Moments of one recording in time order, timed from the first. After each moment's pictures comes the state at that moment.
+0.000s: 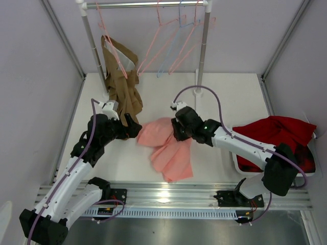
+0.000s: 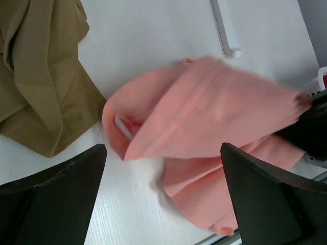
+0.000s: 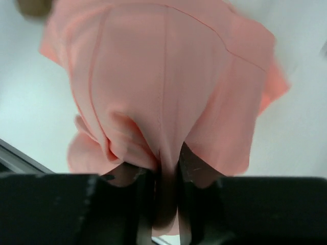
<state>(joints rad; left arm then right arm) -0.34 0.77 0.70 -0.37 0.14 -0.42 0.87 1.45 1.19 -0.47 0.16 0.35</state>
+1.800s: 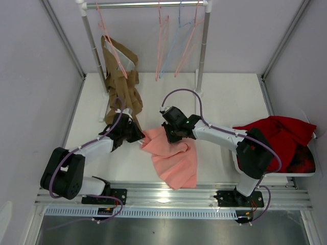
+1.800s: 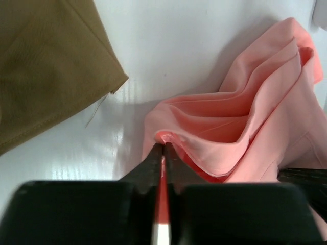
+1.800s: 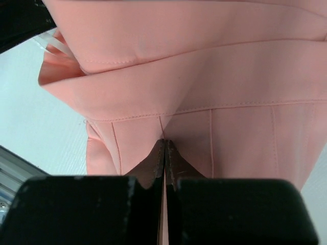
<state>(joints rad) -0.35 1.34 0.58 -0.01 0.17 -0.66 0.88 1.74 1.27 -0.52 0.03 0.39</state>
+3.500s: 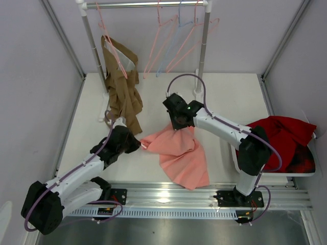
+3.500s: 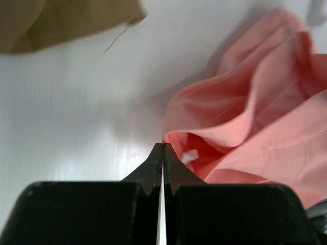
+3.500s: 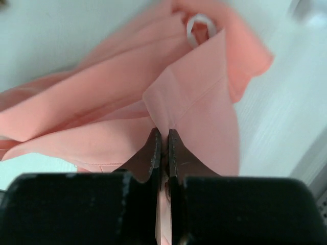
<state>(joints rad) -0.54 0.93 0.43 -0.25 -0.11 -0.86 0.83 1.78 1.48 -0.77 0.27 0.43</state>
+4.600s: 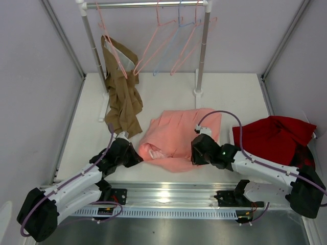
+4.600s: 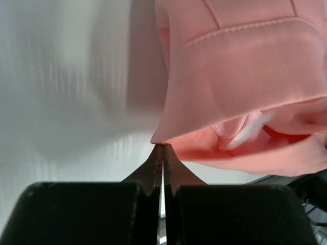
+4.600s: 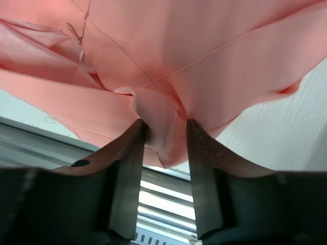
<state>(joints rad) -0.58 0.82 0.30 -0.30 0.02 -0.91 0.93 1.12 0.70 -0.56 0.24 0.70</state>
